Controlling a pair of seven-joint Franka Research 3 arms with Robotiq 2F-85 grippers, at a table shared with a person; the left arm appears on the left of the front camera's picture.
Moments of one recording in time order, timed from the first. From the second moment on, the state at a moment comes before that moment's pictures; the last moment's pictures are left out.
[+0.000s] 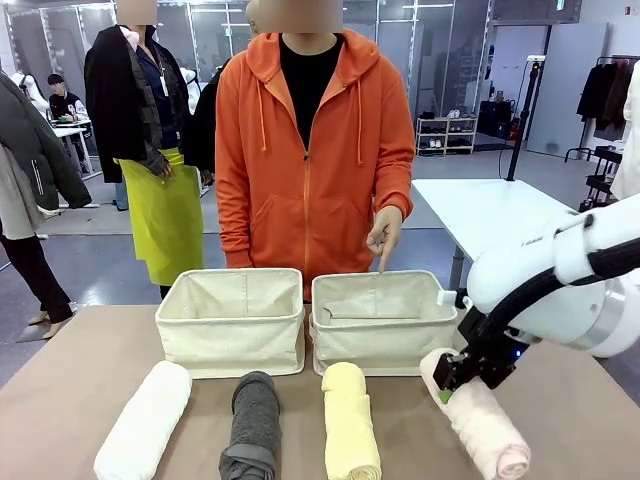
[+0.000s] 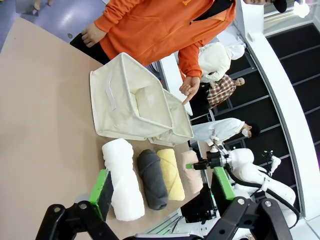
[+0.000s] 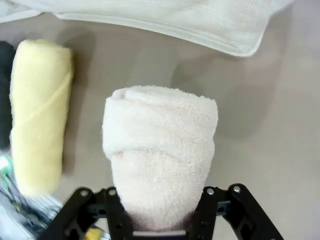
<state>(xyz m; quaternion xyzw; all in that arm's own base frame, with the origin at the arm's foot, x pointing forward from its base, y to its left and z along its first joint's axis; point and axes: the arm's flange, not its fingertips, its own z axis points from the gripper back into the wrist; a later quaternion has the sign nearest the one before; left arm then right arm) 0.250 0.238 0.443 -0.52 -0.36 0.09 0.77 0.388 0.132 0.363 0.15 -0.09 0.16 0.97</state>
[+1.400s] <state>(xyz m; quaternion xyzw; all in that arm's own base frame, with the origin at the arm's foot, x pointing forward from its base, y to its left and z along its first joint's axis) 0.251 0.237 0.443 -0.52 -0.36 0.09 0.77 0.410 0.187 0.487 0.02 -0.12 0.41 0.90</state>
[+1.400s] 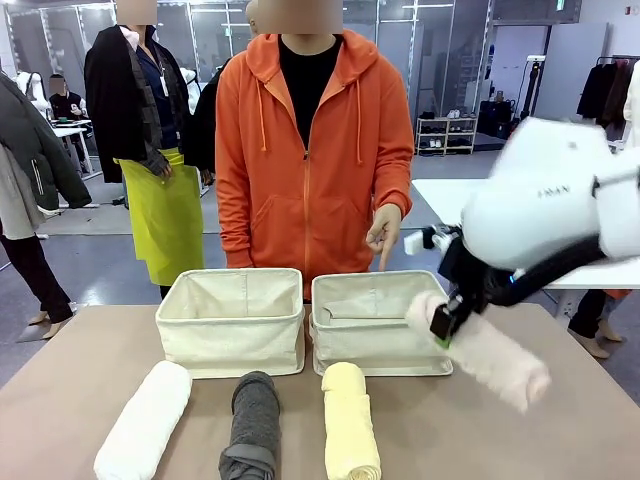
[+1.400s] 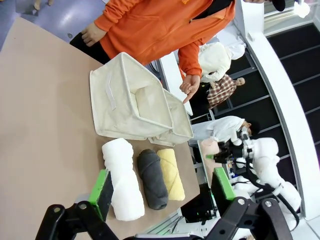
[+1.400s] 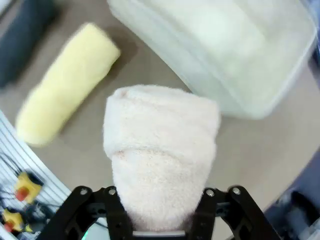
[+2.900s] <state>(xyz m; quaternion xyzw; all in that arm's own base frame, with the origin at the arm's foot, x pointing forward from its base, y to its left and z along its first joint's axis) 0.250 0.238 0.443 -0.52 -0.36 0.09 0.77 0.628 0.294 0.392 -0.10 -0.16 0.74 0.65</state>
